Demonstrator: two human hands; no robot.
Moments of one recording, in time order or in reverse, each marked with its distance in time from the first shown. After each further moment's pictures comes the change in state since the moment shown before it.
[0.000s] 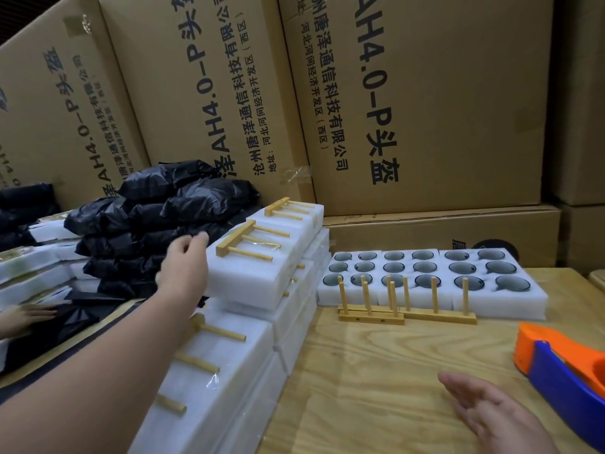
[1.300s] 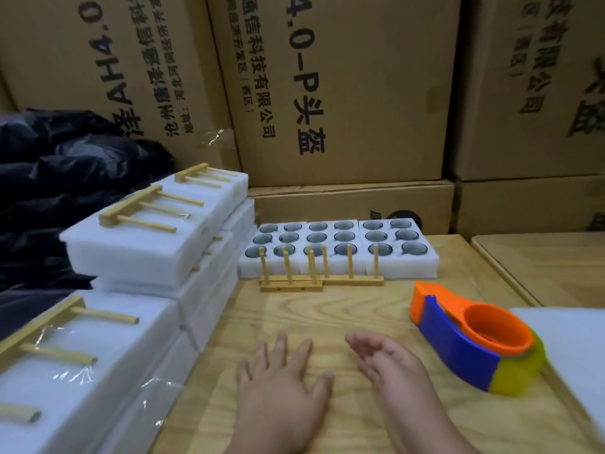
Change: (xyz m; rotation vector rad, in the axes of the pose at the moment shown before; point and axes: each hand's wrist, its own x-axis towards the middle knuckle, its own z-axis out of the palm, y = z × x) left_hand -0.254 -0.089 0.158 0.859 -0.733 0.398; right_hand 0.010 0.016 0.001 0.057 0.055 -0.052
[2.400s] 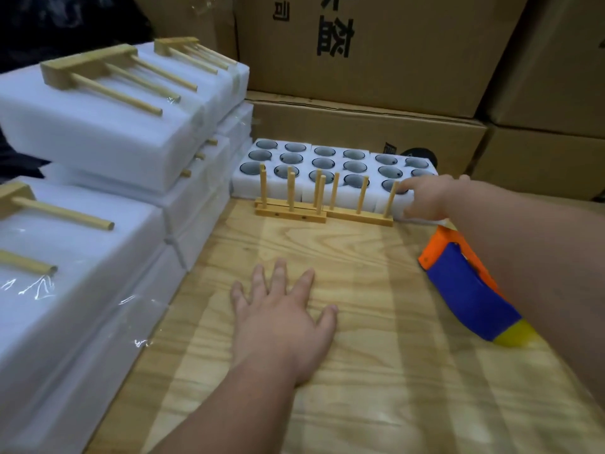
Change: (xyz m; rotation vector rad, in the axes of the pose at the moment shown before) left_hand 0.001 0.000 0.004 -0.034 0.011 0.054; right_hand 0.205 -0.133 -0.016 -2.125 -0.151 0.082
